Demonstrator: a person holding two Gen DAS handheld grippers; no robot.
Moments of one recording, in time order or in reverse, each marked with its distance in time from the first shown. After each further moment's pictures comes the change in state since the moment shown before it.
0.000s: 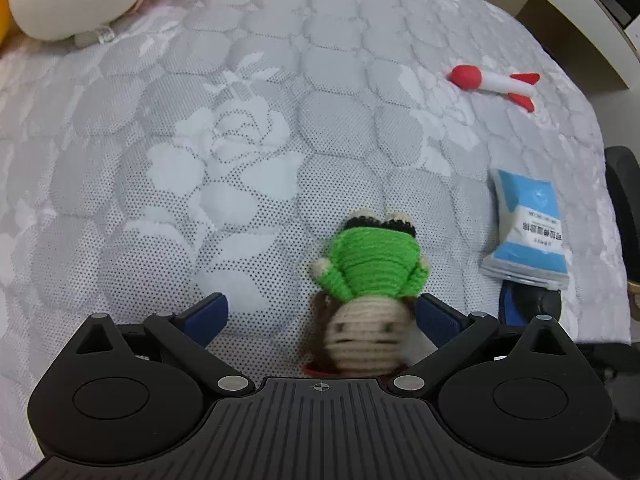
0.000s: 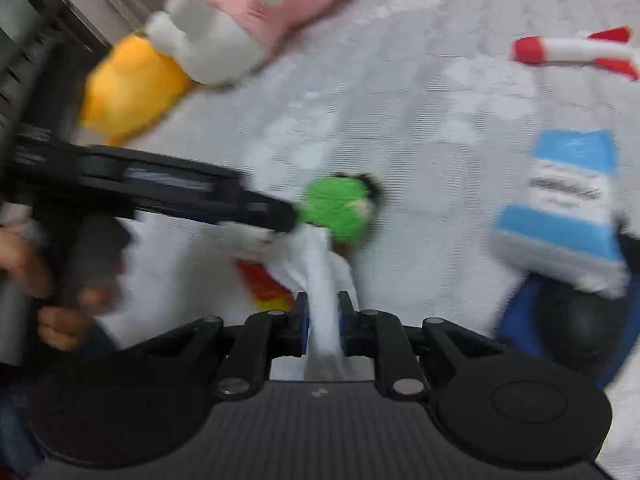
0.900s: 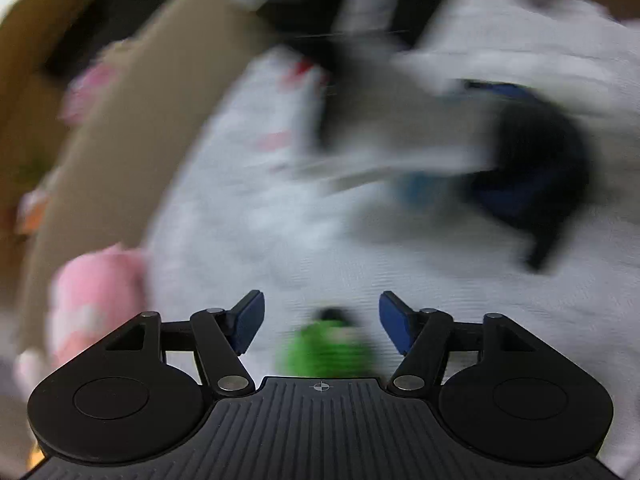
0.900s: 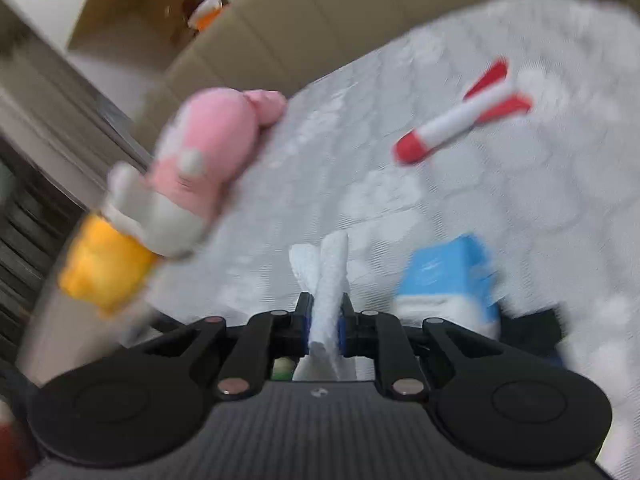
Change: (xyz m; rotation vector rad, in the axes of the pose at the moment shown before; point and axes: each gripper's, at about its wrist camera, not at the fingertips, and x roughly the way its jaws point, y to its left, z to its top) left arm 0.042 -0.153 -0.115 1.224 -0.333 0.344; right arm -0.044 -0.095 0.030 0.359 -0.336 0.166
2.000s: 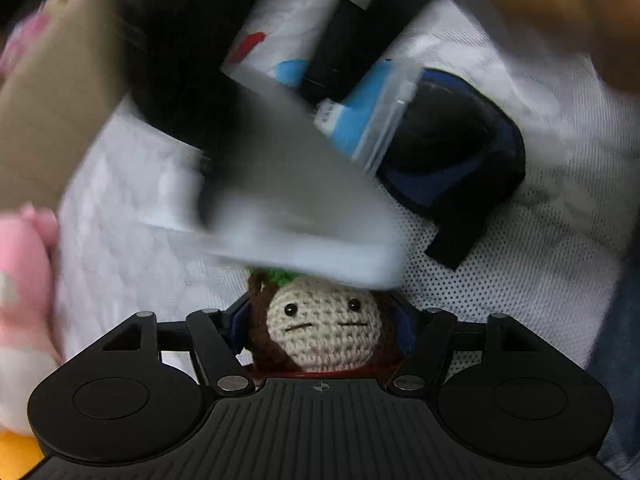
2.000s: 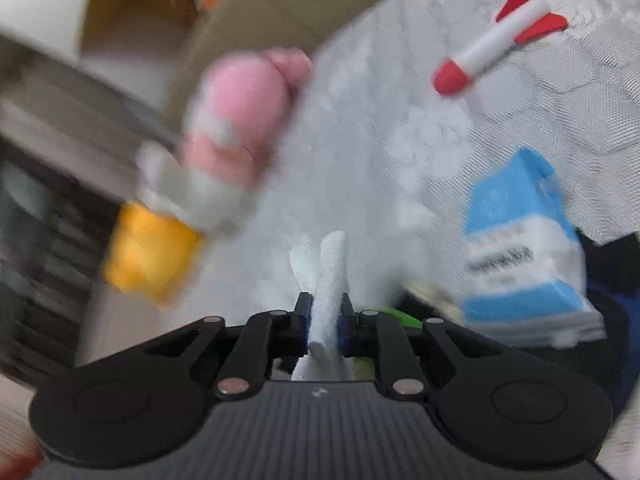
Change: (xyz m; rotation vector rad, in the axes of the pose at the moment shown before) left arm -0.015 -0.008 -0.011 -0.195 0.091 -0.214; right arm 0.033 0.006 -0.023 -0.007 0.157 -0.025
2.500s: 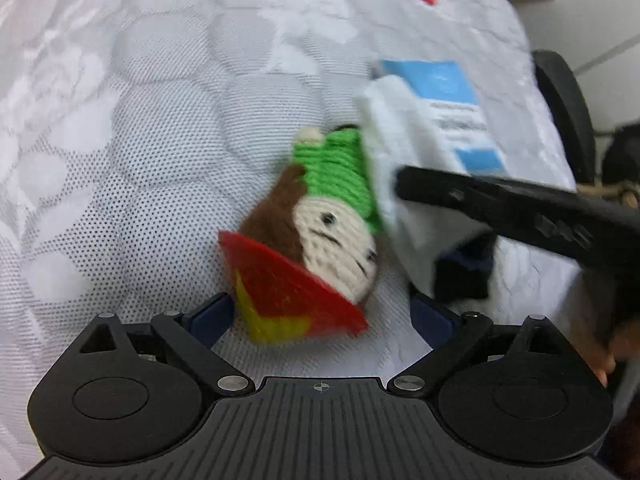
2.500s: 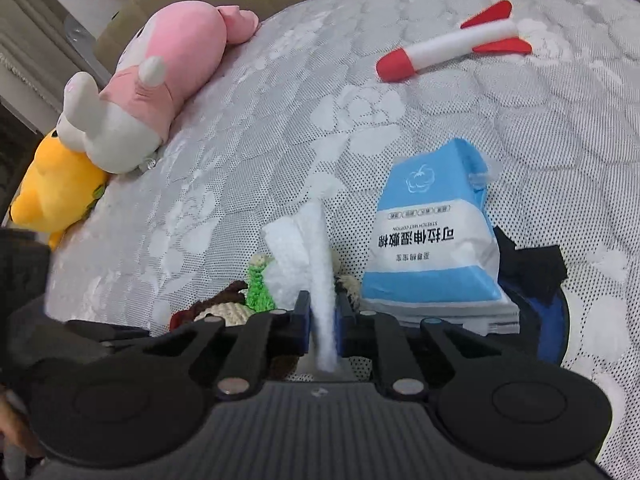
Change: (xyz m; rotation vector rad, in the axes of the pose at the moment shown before) left arm 0.038 0.090 -0.035 -0.851 0.182 -0.453; right arm -0.002 0.004 -0.005 -0.101 0.016 -0.213
